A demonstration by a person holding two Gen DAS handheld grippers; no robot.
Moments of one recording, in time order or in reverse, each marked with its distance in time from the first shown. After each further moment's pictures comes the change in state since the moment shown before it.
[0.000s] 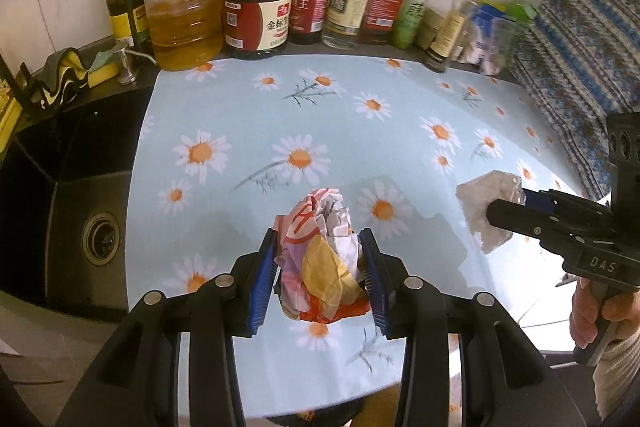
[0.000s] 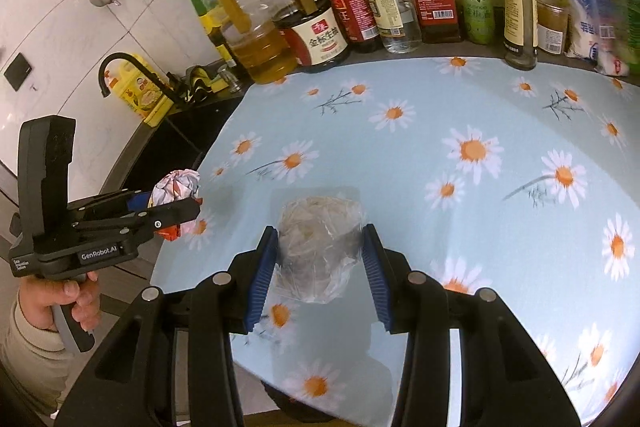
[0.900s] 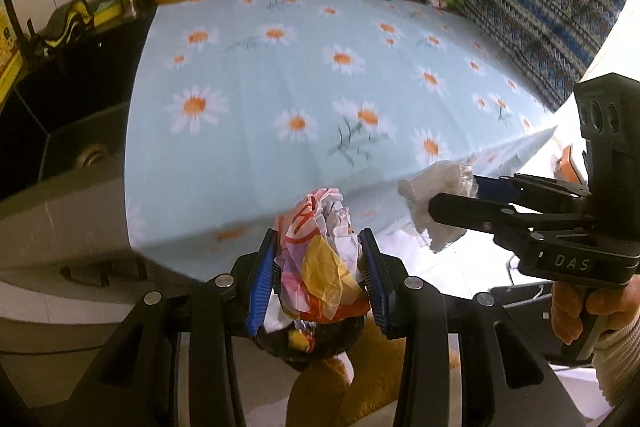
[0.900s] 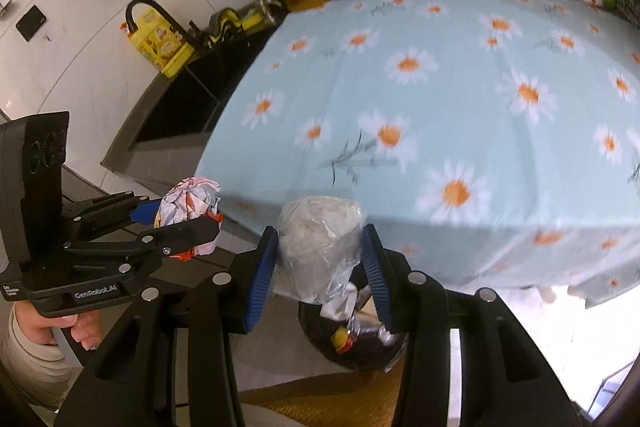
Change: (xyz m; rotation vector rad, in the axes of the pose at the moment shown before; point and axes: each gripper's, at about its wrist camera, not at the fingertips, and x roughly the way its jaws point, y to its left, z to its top) left arm -0.050 0.005 -0.154 0.093 0.084 -0.089; right arm 0.002 0.103 -0.151 0.055 0.067 -0.029
